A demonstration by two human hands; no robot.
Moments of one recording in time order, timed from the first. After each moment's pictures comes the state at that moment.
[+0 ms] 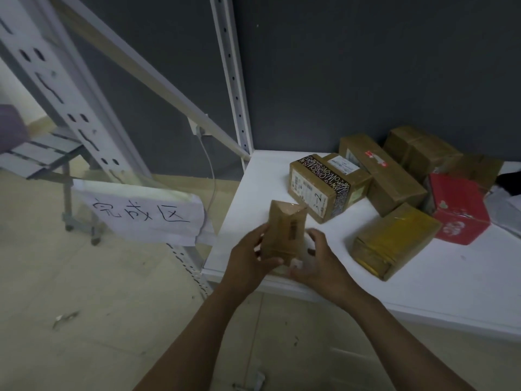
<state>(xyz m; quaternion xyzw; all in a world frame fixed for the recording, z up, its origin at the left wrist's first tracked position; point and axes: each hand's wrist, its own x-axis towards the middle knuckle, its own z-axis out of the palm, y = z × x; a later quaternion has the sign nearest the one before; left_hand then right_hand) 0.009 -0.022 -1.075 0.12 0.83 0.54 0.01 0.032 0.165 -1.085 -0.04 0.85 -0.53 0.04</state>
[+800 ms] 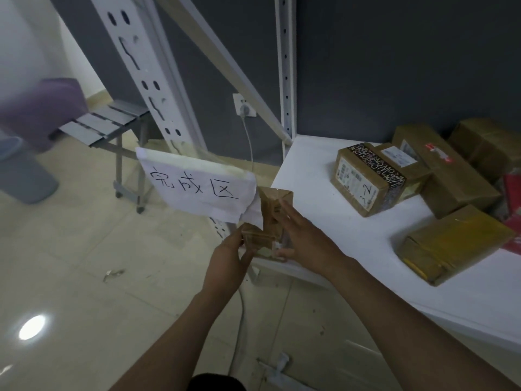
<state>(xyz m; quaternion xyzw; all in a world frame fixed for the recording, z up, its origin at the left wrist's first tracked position) 0.039 -0.113 -1.089 0.00 0.94 0.33 -0.09 -0.009 0.076 -1.067 -0.28 0.93 -0.22 0.05</state>
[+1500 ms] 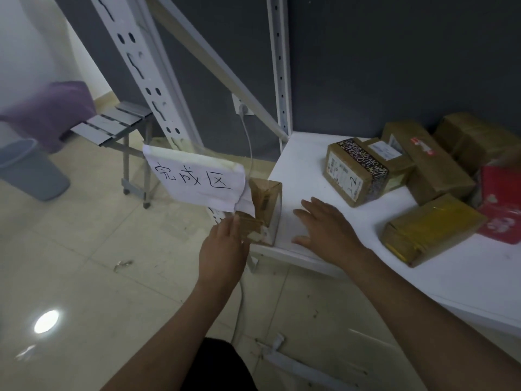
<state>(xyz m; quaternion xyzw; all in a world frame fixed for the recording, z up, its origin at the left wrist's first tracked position) 0.074 -0.092 -1.050 0.01 0.99 0.07 -0.13 0.016 0.128 -1.043 -0.23 0.97 -0.11 0.02</state>
